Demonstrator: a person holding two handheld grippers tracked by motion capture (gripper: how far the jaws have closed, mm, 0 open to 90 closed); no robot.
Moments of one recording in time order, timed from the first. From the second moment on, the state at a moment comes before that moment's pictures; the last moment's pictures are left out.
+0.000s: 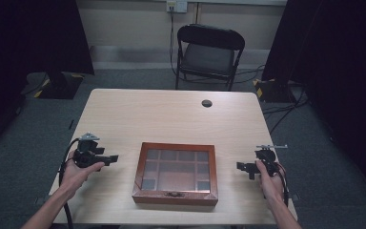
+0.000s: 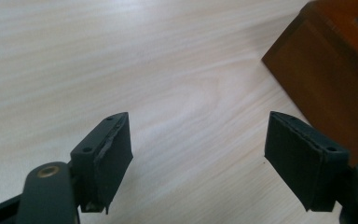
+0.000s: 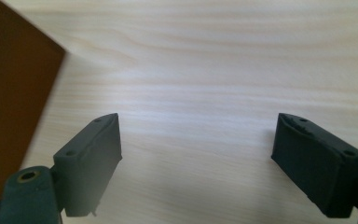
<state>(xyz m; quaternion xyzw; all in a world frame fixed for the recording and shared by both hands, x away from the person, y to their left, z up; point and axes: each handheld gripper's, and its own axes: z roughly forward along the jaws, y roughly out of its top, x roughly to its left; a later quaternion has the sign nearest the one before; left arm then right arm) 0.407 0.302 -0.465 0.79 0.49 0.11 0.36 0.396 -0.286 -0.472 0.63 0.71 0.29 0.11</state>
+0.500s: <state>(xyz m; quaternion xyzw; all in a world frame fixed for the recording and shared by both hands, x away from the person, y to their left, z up) 0.411 0.290 -0.500 0.81 0.46 0.19 0.33 0.396 -0.276 -0.501 0.58 0.72 0.29 0.25</state>
